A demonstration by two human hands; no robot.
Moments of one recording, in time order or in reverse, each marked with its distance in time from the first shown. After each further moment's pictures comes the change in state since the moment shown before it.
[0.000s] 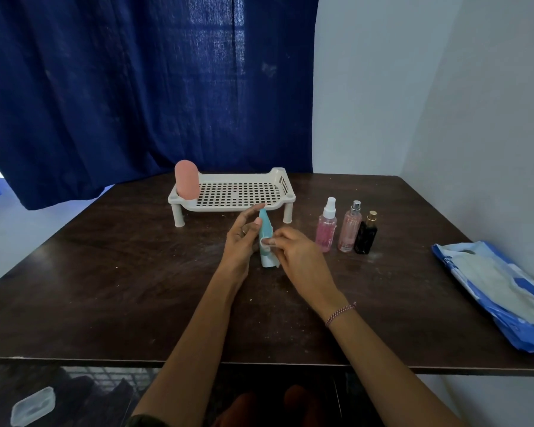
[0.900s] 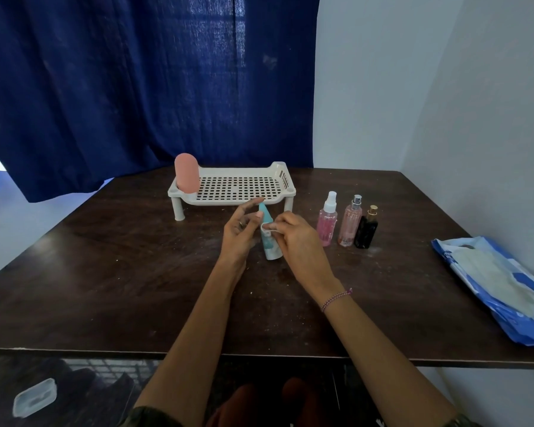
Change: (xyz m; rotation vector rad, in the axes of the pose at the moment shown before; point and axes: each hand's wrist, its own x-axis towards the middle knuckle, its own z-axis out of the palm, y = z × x) left_hand -0.002 0.002 0.000 -0.012 0.054 0.003; right_hand 0.011 0.000 0.002 -0.037 0.060 0.021
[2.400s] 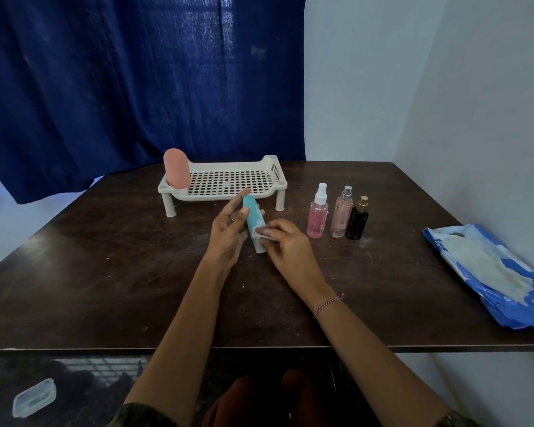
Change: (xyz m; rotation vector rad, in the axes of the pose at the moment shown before) left_hand 0.002 0.002 -0.003 -0.284 -0.066 -0.103; right_hand -0.023 -0.001 0.007 0.271 0.062 0.093
